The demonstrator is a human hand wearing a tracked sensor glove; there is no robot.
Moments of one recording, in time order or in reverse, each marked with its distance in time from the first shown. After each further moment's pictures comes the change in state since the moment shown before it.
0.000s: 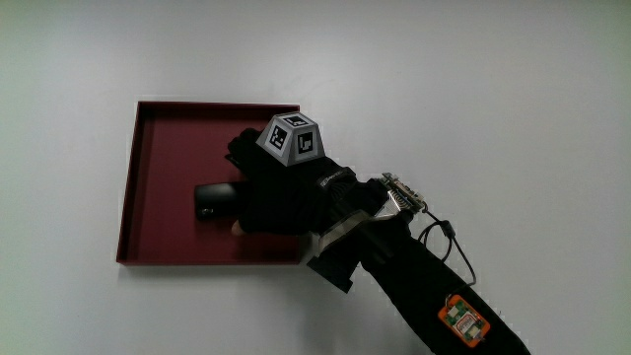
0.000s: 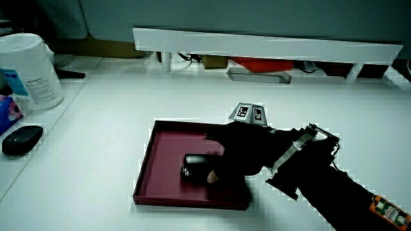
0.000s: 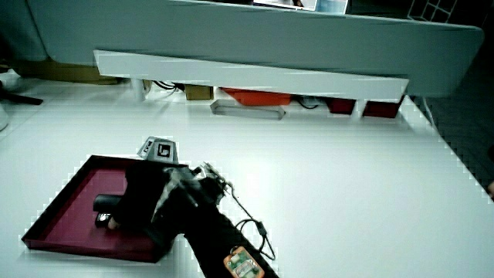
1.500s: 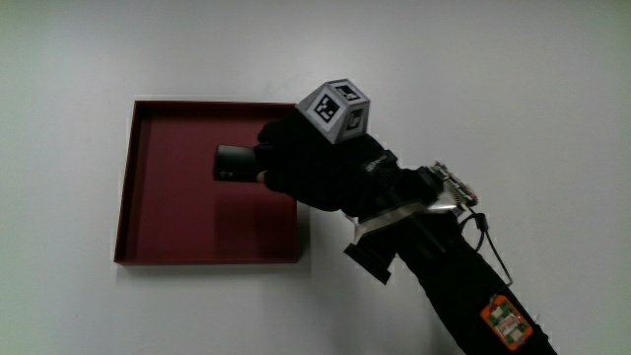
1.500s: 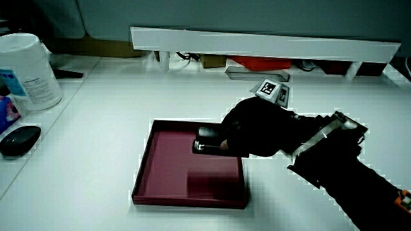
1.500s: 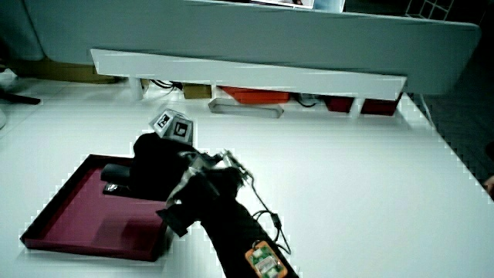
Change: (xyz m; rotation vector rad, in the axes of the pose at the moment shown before) arm 0.032 -0.067 0.060 0.253 0.144 0.179
